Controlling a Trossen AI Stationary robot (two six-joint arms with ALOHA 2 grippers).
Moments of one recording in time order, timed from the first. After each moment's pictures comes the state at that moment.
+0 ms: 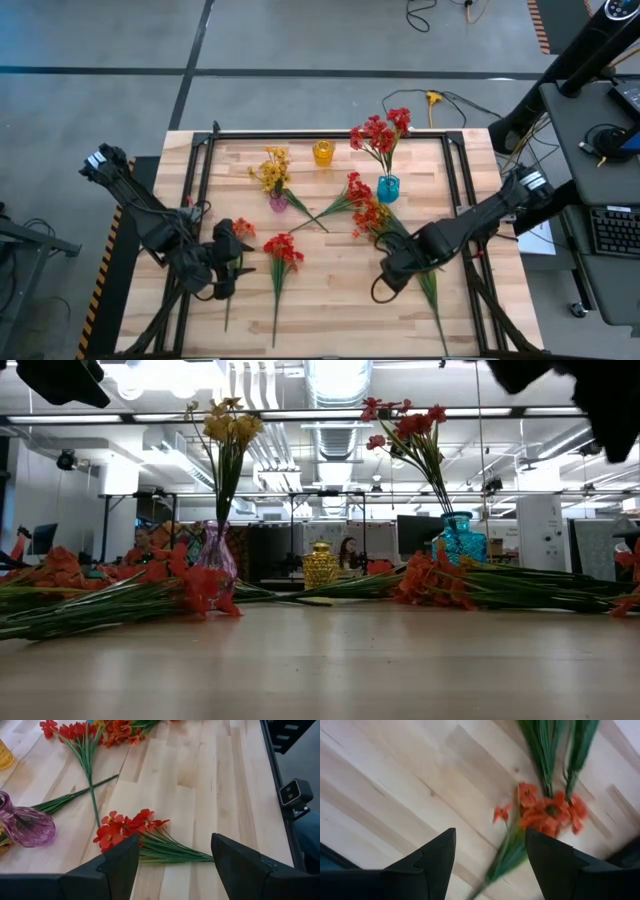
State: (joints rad) left arm -0.80 1.07 0.87 -0.72 -0.62 -0.79; right arm 0.48 1.58 1.32 -1.26 -0.01 1.31
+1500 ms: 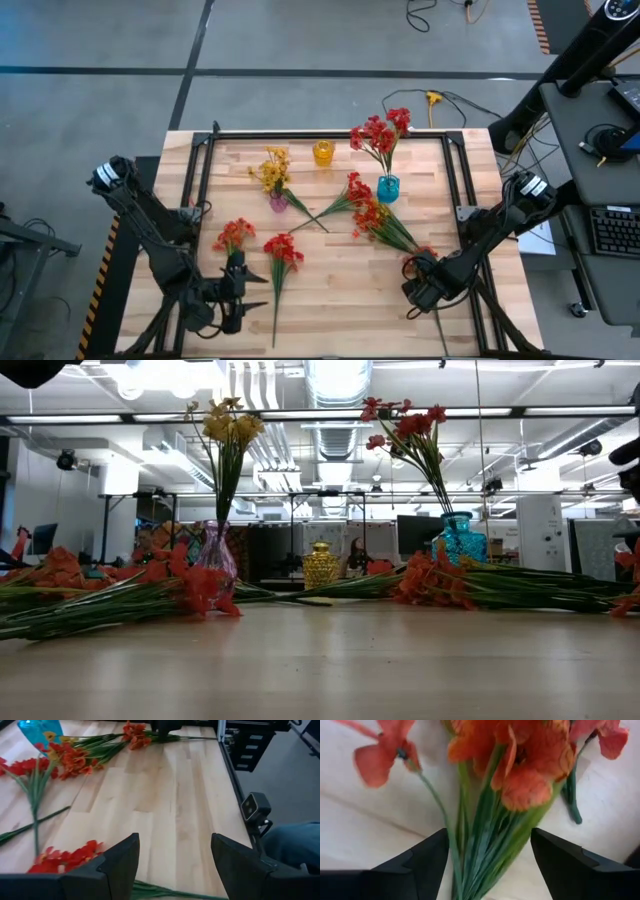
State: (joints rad) left arm -0.94 1.34 0.86 -0.29 -0.78 -0.72; right arm 0.76 1.59 0.83 -0.86 -0.05 1.87
